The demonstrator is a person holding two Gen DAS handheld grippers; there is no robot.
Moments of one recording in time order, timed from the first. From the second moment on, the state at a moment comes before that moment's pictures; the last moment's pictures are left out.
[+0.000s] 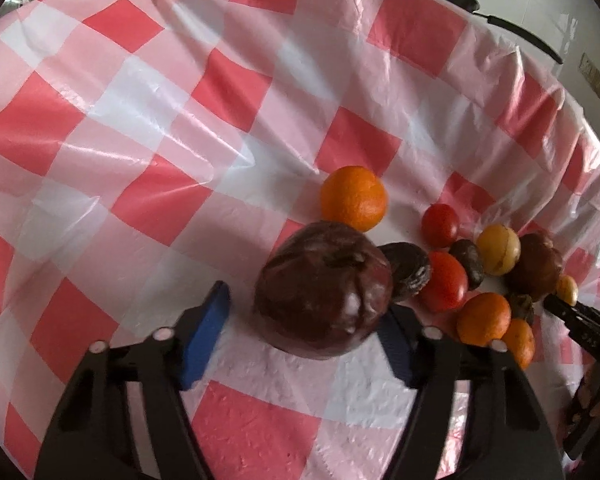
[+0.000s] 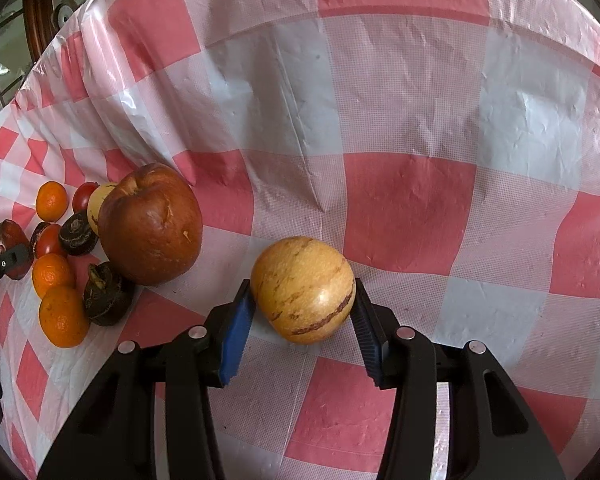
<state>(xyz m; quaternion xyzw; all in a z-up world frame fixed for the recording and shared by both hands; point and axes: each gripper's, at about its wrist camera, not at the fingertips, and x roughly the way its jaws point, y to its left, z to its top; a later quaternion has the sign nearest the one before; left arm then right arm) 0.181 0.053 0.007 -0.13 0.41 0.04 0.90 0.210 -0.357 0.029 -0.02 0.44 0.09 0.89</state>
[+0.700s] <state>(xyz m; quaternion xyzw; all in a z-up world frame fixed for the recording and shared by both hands) 0.160 0.106 0.010 -0.28 0.33 0.05 0.90 0.177 -0.385 0.038 0.10 0.39 0.06 0.91</state>
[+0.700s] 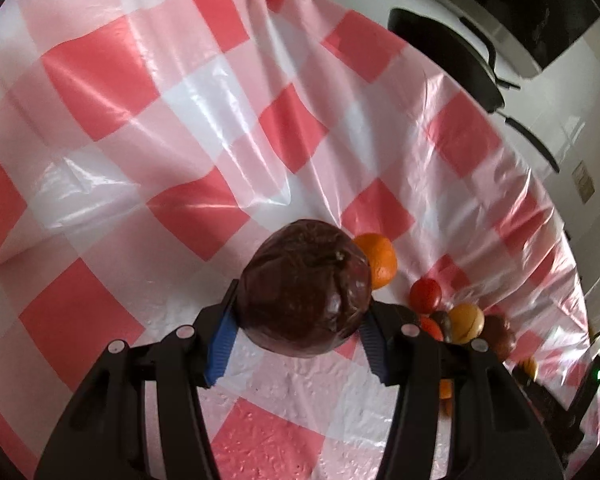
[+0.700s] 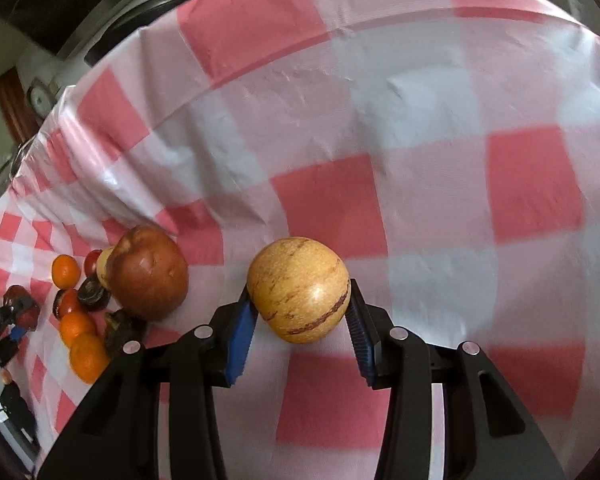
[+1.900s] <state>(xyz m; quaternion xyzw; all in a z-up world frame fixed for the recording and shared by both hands) -0.077 0.094 0.069 -0.16 0.25 0.00 0.95 -0.095 -0.206 0.072 0.08 0.36 0.25 0.90</state>
